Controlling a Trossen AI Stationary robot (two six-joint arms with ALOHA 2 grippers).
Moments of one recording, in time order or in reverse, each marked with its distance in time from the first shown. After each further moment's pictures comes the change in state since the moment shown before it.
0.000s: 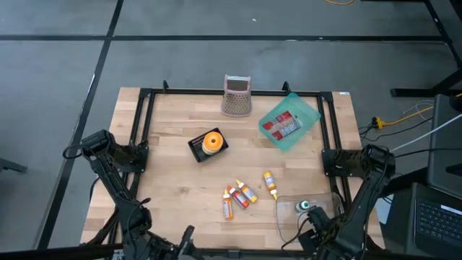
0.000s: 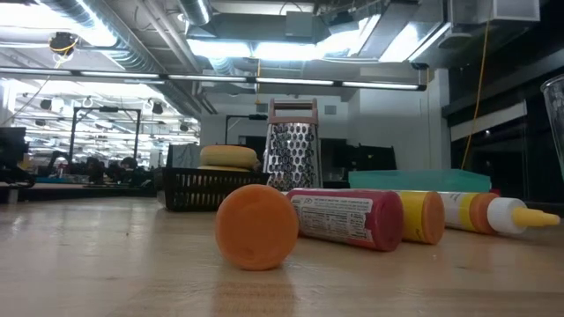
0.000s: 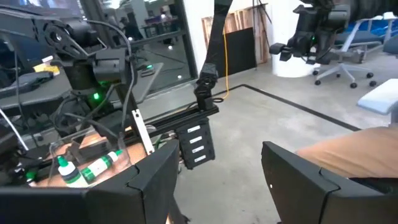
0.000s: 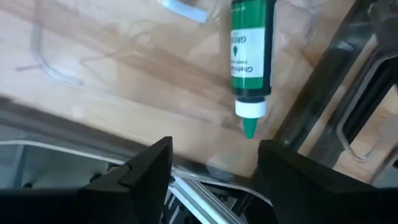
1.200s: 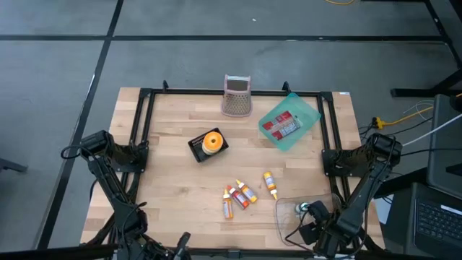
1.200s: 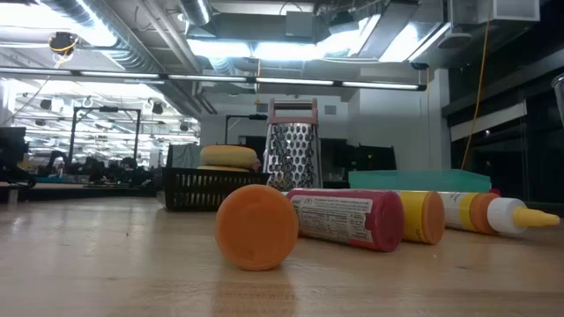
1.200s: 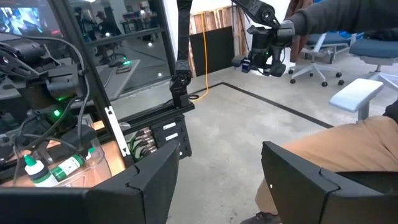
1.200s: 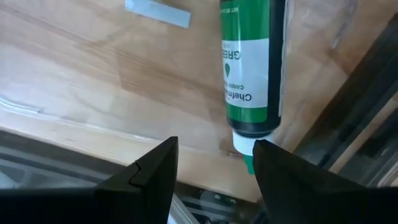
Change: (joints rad) left arm -0.040 0.001 0.000 -0.023 0.048 -0.044; right arm 0.054 -0.145 -0.381 0.360 -0.056 0.060
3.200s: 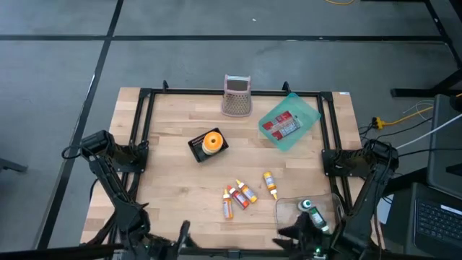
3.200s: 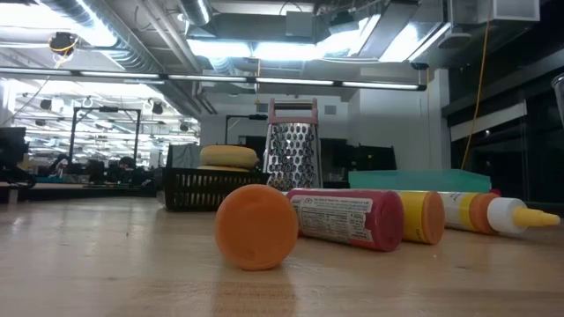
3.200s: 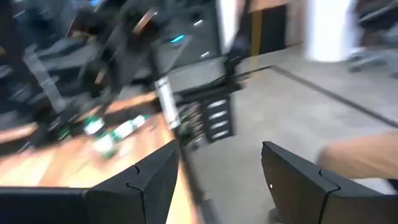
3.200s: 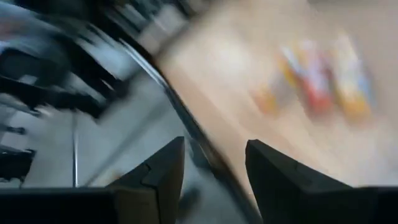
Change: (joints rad) left arm 0.020 0.002 0.000 -0.102 -0.205 -0.087; right arm -0.042 0.079 0.394 0.219 1.091 -0.612
